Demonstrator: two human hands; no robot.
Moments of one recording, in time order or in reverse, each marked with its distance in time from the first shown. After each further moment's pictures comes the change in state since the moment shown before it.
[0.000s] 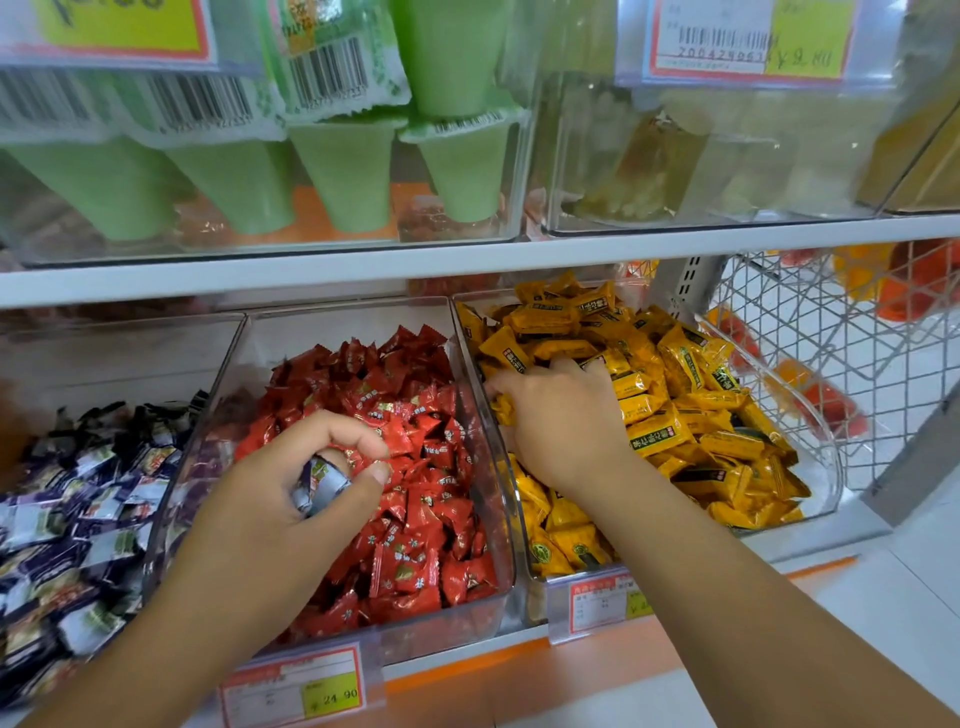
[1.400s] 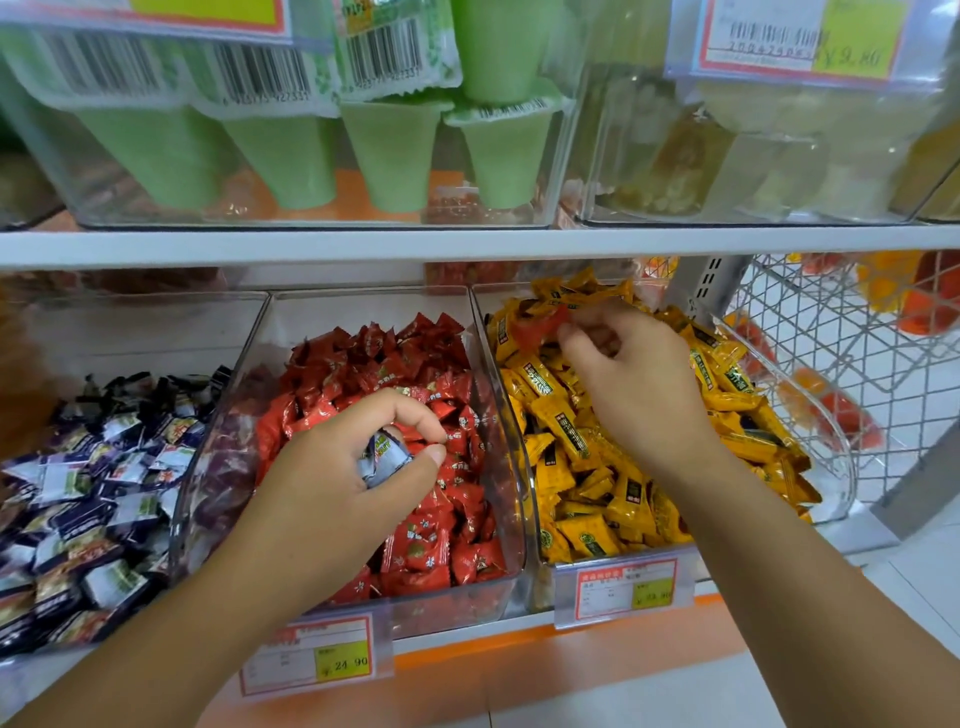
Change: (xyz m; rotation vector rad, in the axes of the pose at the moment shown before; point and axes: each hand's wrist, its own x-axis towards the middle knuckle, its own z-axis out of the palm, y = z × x) left_hand 0.004 0.004 0.011 -0.018 -0.092 0.050; right_hand -0.006 0.024 -0.028 0.826 0.305 0.209
